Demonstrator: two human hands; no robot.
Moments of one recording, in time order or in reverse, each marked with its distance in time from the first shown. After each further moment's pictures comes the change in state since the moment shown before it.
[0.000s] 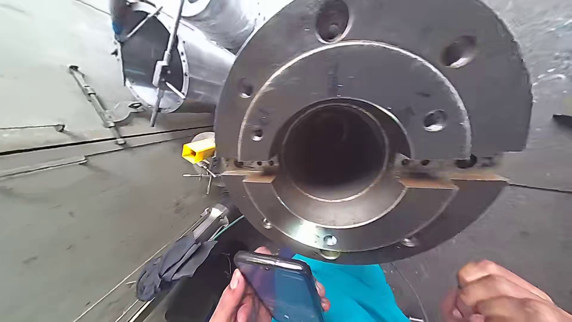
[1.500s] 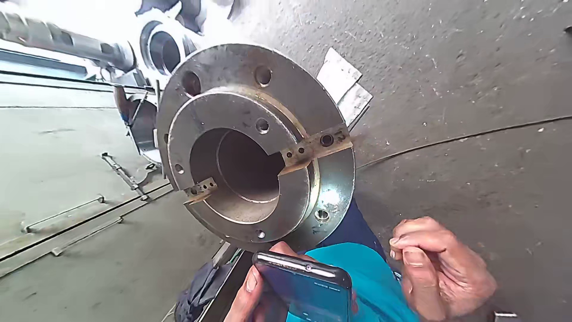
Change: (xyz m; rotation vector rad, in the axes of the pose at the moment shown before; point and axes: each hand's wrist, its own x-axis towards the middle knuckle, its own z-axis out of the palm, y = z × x) left_hand 0.042 -0.032 0.060 0.396 -0.183 -0.106; right_hand -0.060 0.039 0.013 0.063 0.444 0.193
